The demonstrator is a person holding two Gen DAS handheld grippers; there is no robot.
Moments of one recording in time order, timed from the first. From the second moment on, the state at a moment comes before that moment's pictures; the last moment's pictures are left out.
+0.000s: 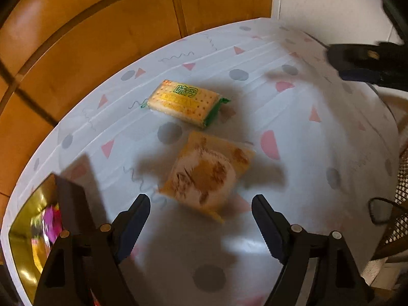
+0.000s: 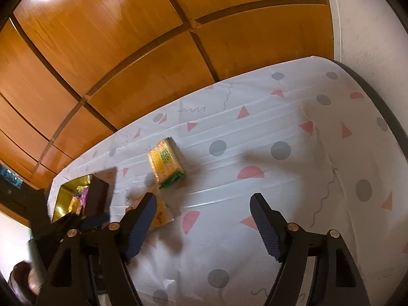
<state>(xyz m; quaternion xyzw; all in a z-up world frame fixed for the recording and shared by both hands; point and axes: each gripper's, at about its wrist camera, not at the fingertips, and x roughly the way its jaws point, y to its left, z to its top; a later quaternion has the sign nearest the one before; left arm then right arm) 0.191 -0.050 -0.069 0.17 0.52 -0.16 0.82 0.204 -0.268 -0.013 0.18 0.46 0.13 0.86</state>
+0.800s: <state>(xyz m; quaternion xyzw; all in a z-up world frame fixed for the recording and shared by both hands) 0.094 -0.032 -0.081 0.07 0.50 -0.14 0.85 0.204 -0.260 -0.019 0.15 0.47 0.12 0.86</state>
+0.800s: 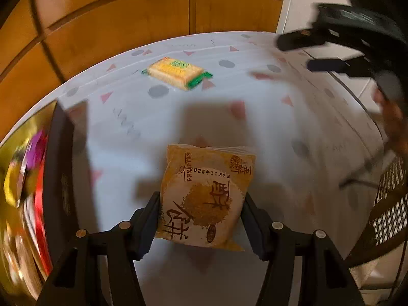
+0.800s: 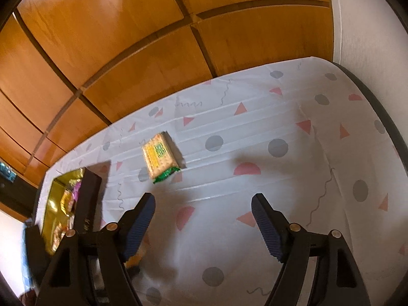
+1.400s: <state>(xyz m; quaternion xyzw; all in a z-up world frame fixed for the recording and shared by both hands) 0.053 -0.016 -0.100 0.05 0.43 -0.14 0.89 0.266 -0.142 -0.044 0.00 0.52 0.18 0.84</state>
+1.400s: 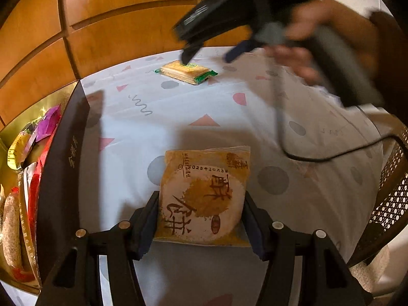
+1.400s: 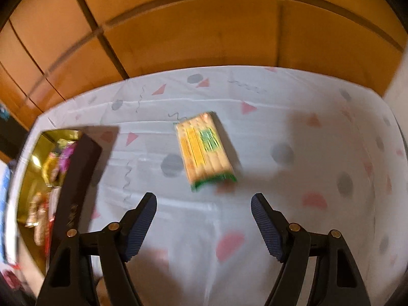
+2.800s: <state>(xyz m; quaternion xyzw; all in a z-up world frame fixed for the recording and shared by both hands) 0.015 0.016 -0.012 0.00 0.39 -0.08 0.92 0.156 -0.162 -0.086 -0.11 0.54 0.17 0.82</state>
